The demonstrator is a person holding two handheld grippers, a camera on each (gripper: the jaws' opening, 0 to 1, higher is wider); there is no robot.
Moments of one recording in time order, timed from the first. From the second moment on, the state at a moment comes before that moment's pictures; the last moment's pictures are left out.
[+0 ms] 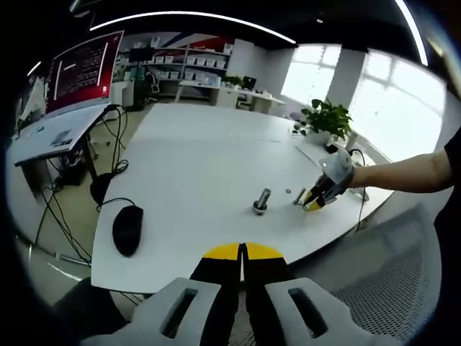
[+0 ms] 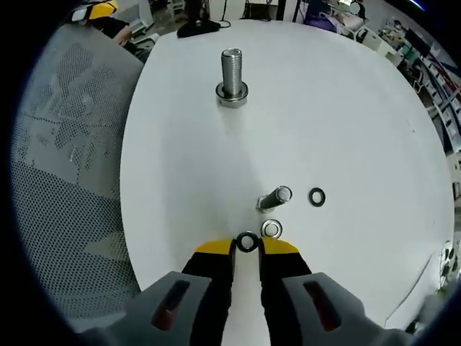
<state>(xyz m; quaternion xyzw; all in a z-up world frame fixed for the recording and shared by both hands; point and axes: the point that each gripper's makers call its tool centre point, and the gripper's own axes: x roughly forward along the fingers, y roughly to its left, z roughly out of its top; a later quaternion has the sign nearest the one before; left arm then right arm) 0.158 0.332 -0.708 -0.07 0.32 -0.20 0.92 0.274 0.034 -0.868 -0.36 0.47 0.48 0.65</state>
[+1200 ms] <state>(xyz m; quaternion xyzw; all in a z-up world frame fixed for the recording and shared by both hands) 0.158 0.332 -0.707 -0.07 0.32 -0.21 0.92 0.277 0.051 -0.812 -0.38 0.43 0.49 0.65</state>
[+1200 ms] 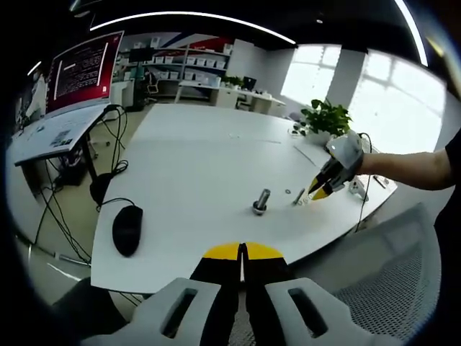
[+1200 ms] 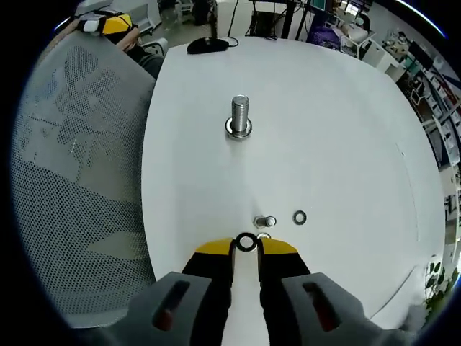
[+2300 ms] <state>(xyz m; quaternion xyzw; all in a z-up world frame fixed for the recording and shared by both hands) 0.158 0.333 -0.706 -0.07 0.32 -0.20 0.92 0.300 0.062 -0.812 -0.42 0.42 0.49 0.64</state>
